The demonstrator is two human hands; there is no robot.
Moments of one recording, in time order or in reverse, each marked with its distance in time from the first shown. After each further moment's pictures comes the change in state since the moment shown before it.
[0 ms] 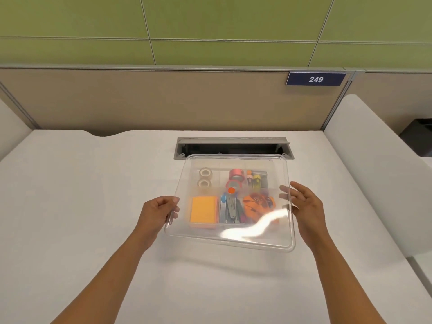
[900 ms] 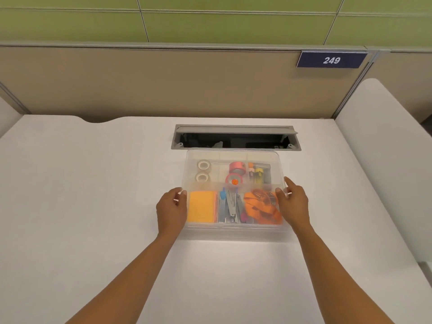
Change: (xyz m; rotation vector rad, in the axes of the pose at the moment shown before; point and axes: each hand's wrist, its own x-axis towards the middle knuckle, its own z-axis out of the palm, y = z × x) left_hand 0.028 -0.034 0.064 0.491 0.384 0.220; right_hand 0.060 0.060 0.015 -0.779 0.097 0.038
